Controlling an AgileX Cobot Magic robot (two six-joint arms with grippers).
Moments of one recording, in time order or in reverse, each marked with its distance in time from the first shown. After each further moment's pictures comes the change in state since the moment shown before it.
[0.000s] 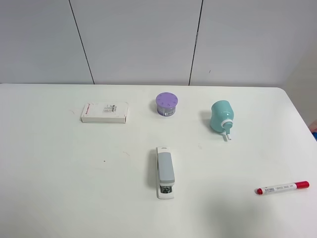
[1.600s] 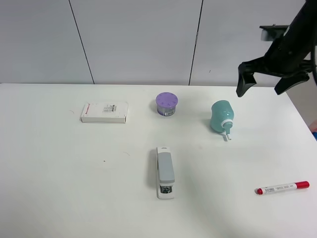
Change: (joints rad) left arm 0.000 0.000 0.000 0.000 0.000 0.000; right arm 0.101 1.738 -0.990 0.115 0.150 0.007
